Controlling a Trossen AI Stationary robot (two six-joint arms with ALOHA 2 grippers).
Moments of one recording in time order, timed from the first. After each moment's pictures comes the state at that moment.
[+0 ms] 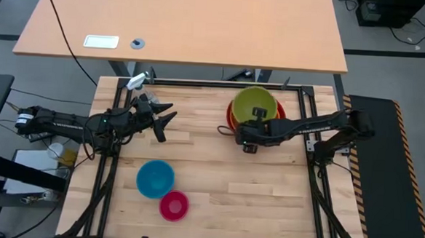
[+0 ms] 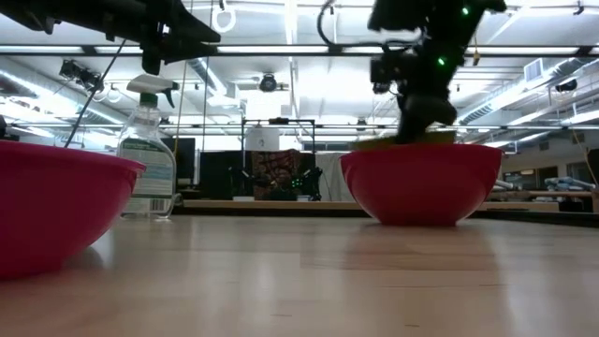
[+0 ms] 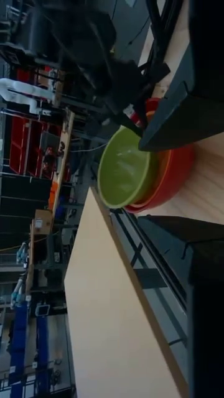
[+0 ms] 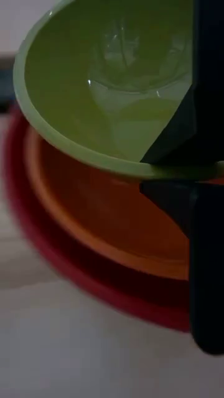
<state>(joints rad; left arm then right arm) -0.01 0.74 0.47 0.27 -0.54 -0.14 0.01 1.54 1.07 -0.81 0.60 0.05</state>
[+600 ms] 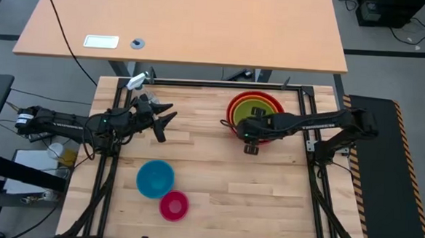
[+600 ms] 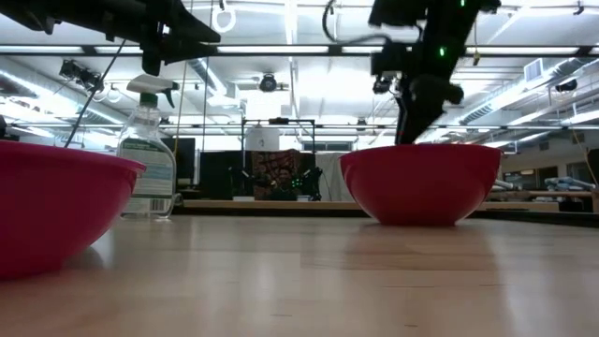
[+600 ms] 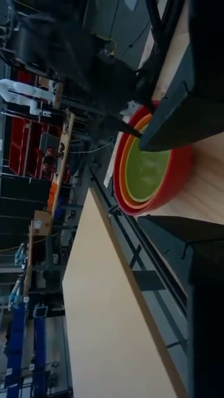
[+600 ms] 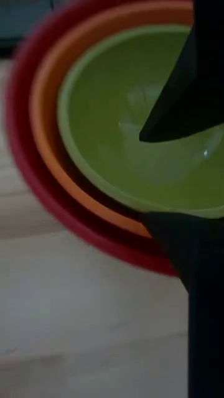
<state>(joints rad) -0.01 0.74 0.47 0.27 -0.53 -0.15 -0.03 1.50 1.12 -0.83 0.37 0.02</state>
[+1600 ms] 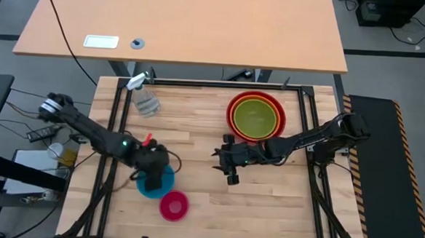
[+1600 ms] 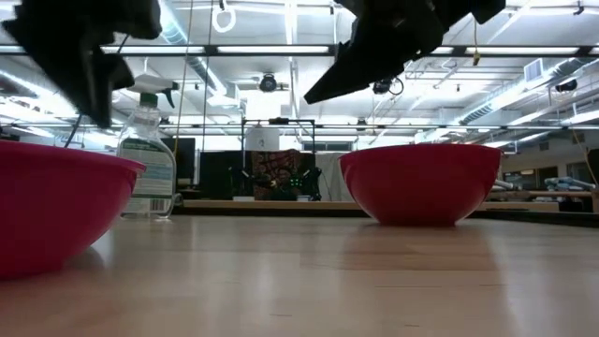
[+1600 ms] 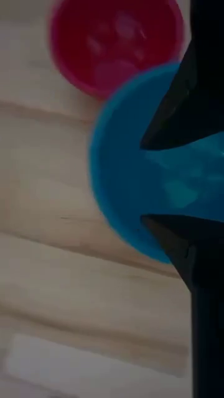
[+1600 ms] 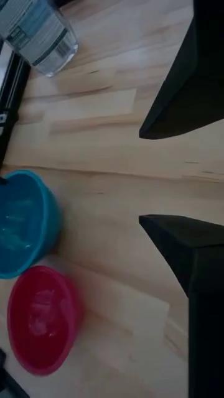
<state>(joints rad) -0.44 1.26 0.91 -0.85 -0.18 -0.69 0.21 1.62 1.02 -0.03 0.19 -0.11</state>
